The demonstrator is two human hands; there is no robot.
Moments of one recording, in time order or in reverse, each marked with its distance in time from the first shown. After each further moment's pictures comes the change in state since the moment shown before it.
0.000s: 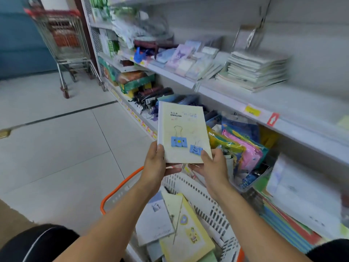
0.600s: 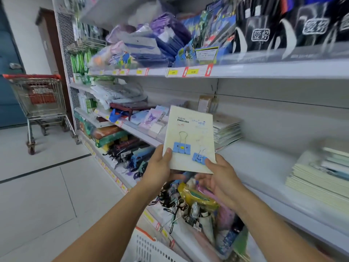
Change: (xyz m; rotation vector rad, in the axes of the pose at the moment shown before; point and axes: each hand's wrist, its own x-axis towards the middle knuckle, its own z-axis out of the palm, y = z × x) left_hand 0.061 0.138 0.119 0.075 -0.294 0.191; right_hand 0.028 -0.196 -0.021 0.074 -0.185 -0.072
